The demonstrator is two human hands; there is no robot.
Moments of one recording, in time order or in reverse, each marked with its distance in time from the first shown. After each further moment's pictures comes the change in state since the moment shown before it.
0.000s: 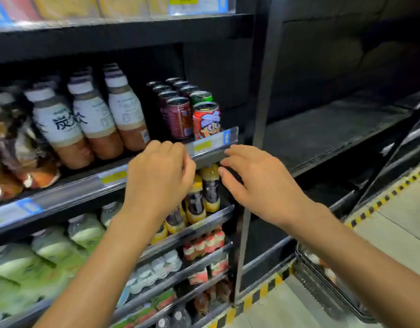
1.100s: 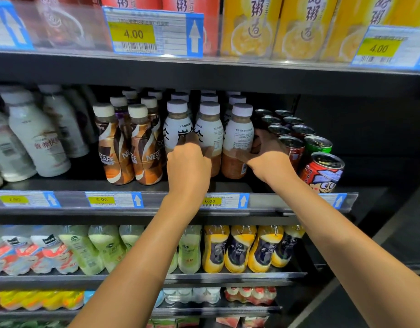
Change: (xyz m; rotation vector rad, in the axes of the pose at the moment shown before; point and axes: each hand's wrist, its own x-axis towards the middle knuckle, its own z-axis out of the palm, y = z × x) left_hand 0.036 -0.130 0.026 -0.126 0.081 -0.891; right_hand 0.220 -0.067 0.099 0.587 -0.146 0.218
